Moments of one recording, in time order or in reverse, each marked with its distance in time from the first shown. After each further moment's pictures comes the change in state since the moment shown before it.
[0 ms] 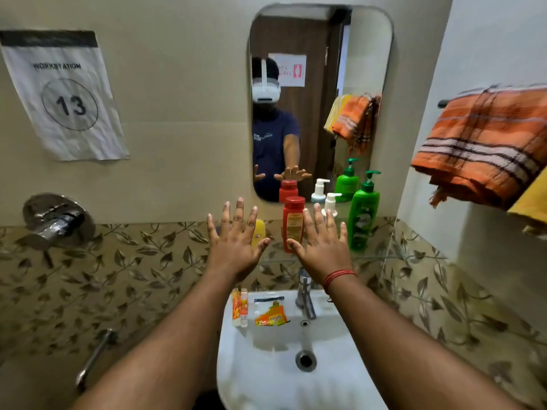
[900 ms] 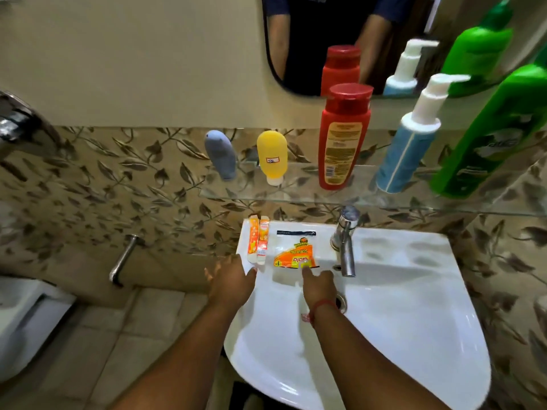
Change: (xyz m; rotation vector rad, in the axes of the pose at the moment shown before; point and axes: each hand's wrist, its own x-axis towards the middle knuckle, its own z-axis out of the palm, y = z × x) left_hand -0.103 -0.021 0.233 -0.149 -0.650 -0.650; right_hand -0.081 -0.018 0.270 0.920 -0.685 1.044
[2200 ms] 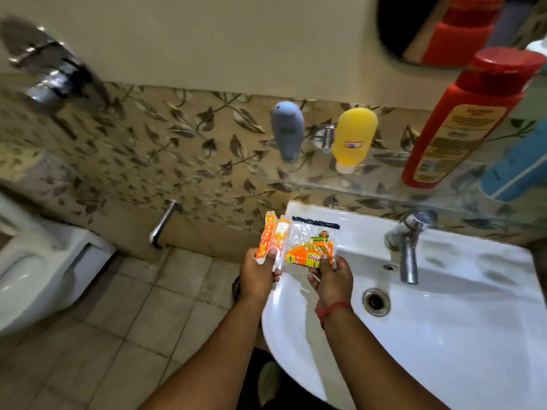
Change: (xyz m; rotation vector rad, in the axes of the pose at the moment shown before) left_hand 0.000 -0.040 0.023 -1.266 0.091 -0.323; right_hand -0.022 -0.004 0.073 0.574 -0.107 -0.019
